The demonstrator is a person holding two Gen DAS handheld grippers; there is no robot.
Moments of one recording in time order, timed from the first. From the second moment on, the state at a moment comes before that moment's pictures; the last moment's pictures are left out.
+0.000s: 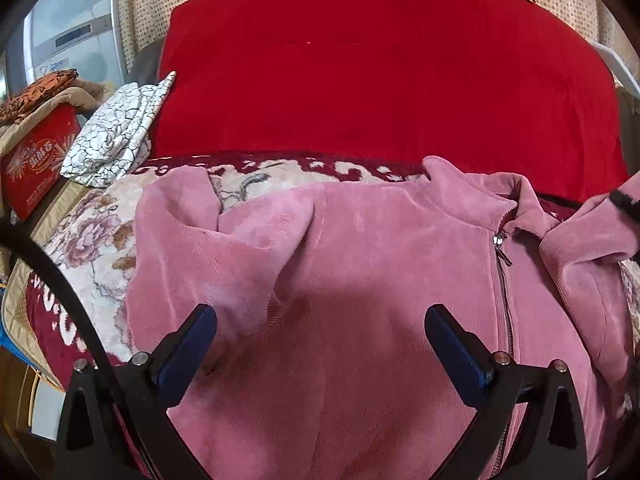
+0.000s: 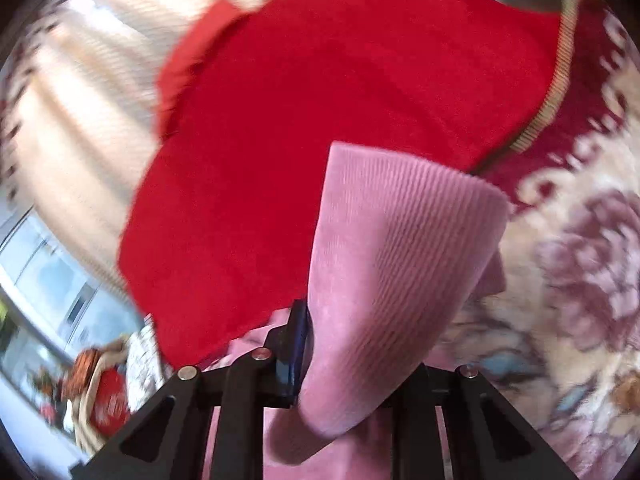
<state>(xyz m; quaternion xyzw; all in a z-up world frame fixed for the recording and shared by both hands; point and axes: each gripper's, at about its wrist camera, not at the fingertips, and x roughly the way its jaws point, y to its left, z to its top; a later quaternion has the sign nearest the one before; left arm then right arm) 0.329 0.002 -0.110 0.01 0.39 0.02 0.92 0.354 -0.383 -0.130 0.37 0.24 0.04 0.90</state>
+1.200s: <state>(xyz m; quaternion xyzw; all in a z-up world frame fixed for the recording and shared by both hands) 0.317 0.063 -0.092 -0.08 0.36 -0.02 0.93 0.323 -0.250 -0.068 0.29 0.22 0.24 0.90</state>
